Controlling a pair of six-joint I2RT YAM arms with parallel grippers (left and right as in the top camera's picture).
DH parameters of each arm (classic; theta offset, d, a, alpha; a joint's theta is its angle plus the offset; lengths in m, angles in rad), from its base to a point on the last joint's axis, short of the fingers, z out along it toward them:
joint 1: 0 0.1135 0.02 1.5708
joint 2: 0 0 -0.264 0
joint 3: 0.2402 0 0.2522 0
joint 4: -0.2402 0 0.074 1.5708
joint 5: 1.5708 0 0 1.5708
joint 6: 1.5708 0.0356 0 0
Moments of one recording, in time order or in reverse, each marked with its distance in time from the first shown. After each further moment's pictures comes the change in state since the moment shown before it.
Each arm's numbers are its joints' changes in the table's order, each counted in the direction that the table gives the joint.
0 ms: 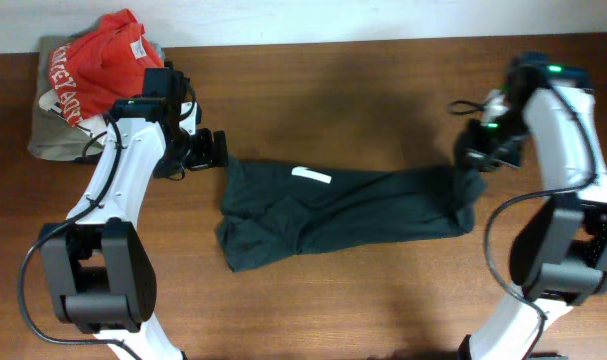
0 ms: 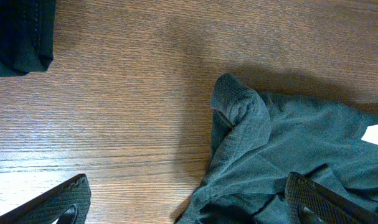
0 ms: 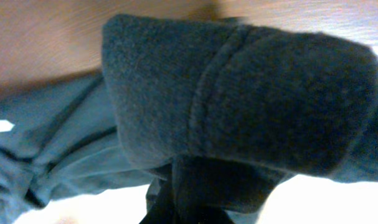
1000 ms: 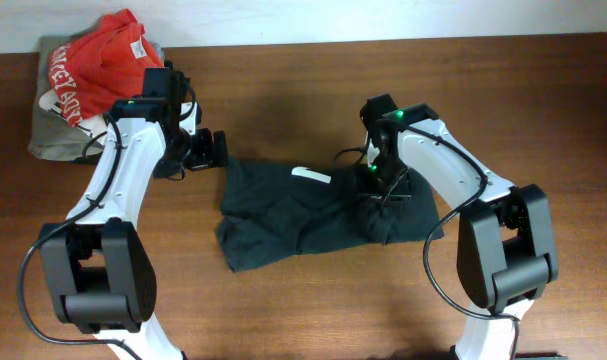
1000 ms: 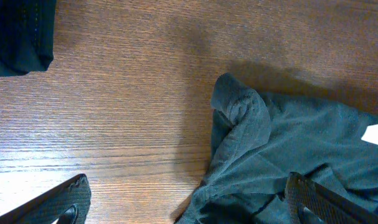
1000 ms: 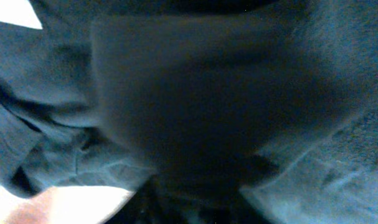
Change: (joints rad) left arm 0.000 0.000 0.000 -0.001 0.000 0.000; right arm 0.447 0.000 -0.281 0.249 -0.010 0.145
